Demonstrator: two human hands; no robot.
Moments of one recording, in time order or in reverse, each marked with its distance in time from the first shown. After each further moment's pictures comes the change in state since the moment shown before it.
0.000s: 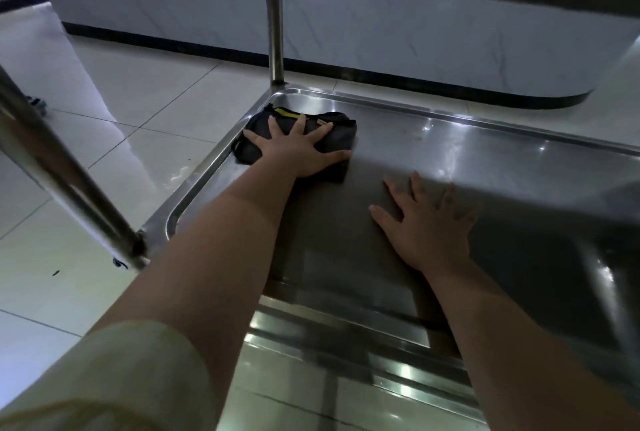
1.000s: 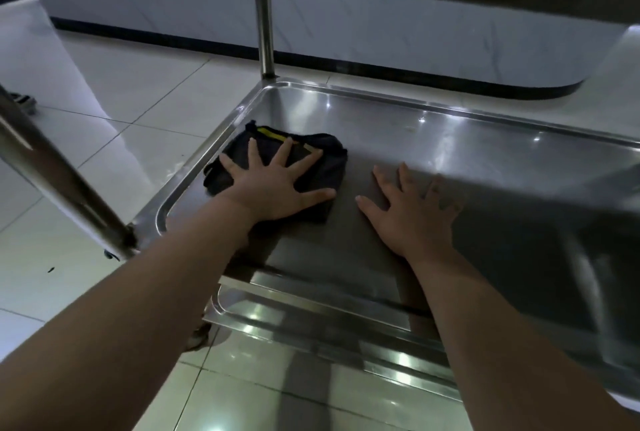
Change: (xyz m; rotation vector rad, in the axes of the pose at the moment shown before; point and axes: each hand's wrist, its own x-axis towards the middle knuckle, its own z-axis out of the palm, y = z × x) left_hand -0.078 -0.011 0.021 0.035 -0.064 0.075; right_hand 0.002 0.000 -0.003 0.008 -0.015 0.012
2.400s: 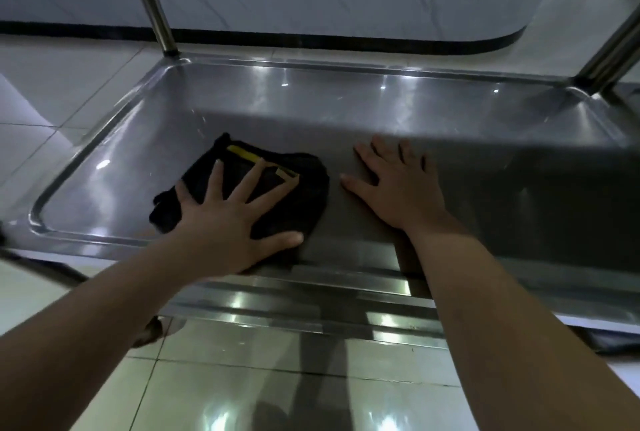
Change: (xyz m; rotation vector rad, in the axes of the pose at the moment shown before) left_hand -0.071 0.094 0.053 0.078 0.109 0.239; right_hand -0.022 0.138 -0.013 0.067 0.041 -0.099
